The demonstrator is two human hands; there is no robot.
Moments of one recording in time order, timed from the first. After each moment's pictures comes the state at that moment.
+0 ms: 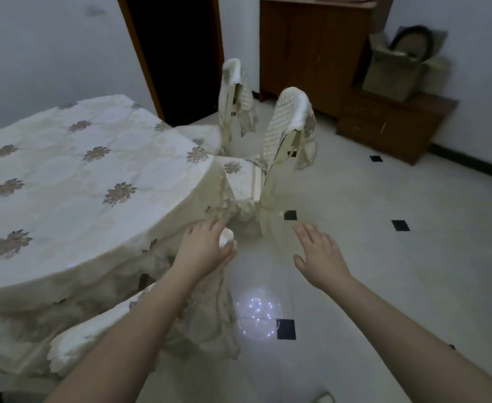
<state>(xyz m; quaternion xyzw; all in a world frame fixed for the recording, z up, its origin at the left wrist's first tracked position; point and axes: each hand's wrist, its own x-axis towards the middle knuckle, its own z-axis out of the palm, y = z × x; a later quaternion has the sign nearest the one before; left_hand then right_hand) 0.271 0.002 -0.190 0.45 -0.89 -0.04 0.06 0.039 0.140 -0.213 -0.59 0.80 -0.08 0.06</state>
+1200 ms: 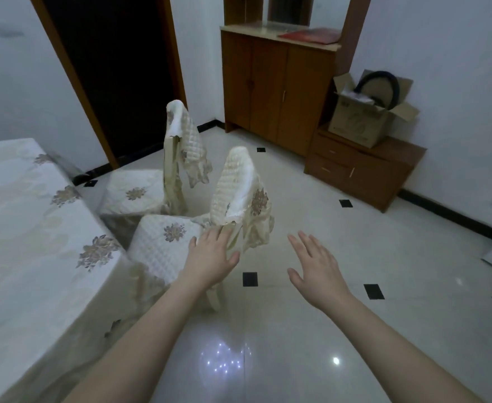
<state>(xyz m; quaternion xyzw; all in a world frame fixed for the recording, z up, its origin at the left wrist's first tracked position) -0.128 -0.280 -0.182 0.44 -0.89 -0.07 0.07 -0.318 -0.118 -0.171 -0.57 0.81 -0.12 0.05</state>
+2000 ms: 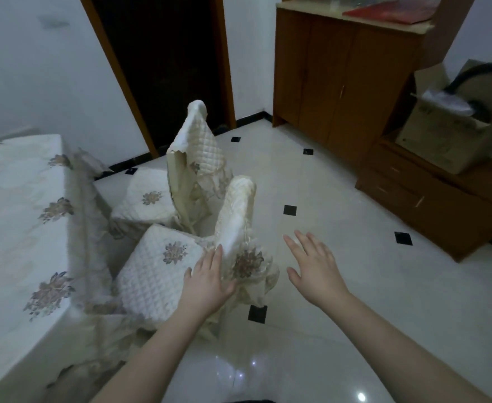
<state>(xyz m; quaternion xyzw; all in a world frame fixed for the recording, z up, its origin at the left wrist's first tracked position) -0.326 -0.426 -0.235 0.59 -0.80 -0.10 0.02 -0.570 -0.370 -0.205 -0.69 0.72 -0.09 0.08</state>
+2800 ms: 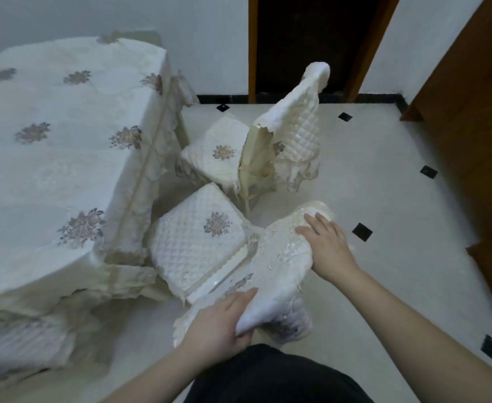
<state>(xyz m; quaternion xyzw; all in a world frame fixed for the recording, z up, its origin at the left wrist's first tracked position) -0.339 -0.474 -0.285 0.64 -0.72 -0.23 0.13 -0.558 -0.673 -0.263 -0.86 0.50 0.02 0.11</state>
